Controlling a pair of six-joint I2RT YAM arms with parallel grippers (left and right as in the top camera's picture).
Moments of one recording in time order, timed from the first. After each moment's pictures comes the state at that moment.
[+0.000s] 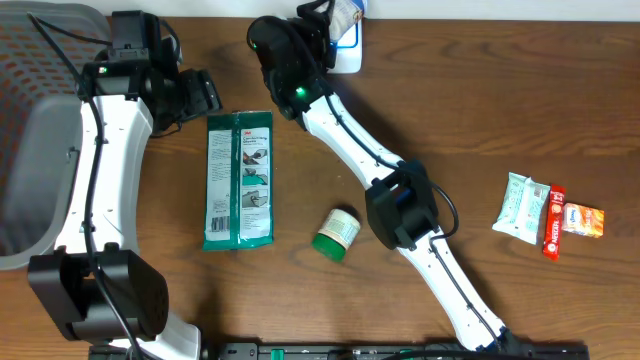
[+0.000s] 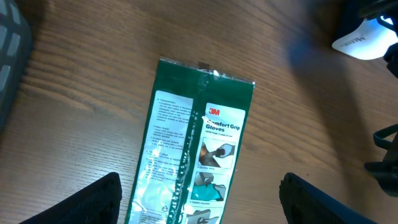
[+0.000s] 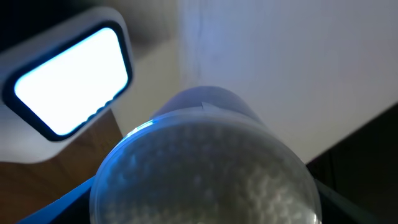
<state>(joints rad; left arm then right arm) 0.05 1.74 1.64 -1.02 0.17 -0.30 0.65 2.77 2.59 -0.15 1.13 -1.42</state>
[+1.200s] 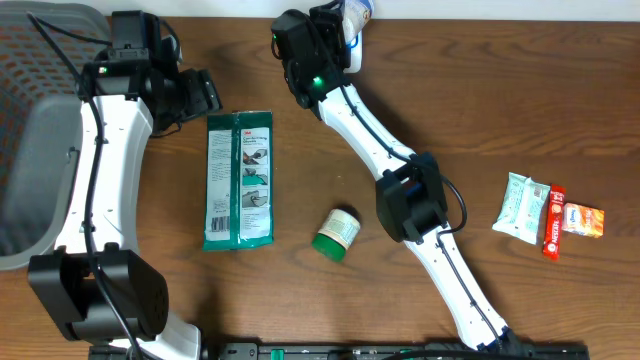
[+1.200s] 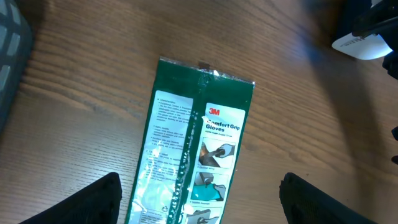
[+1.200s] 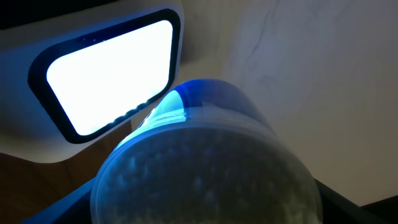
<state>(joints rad) 0.05 1.74 1.64 -1.02 0.17 -0.30 0.59 2.77 2.59 -0.30 0.99 -1.45</state>
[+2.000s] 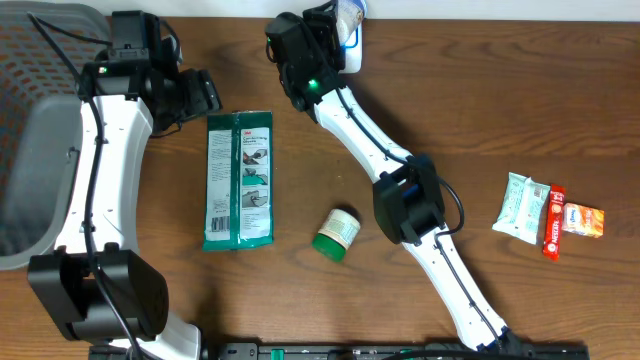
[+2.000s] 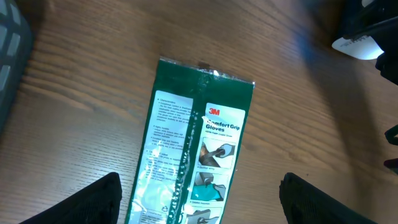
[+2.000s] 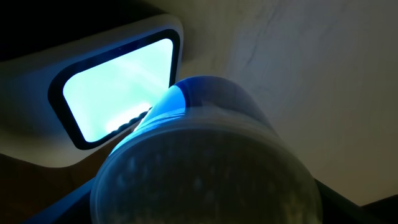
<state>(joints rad) 0.05 1.74 1.64 -1.02 0.17 -0.30 0.60 2.77 2.59 -0.29 0.98 -1.46</state>
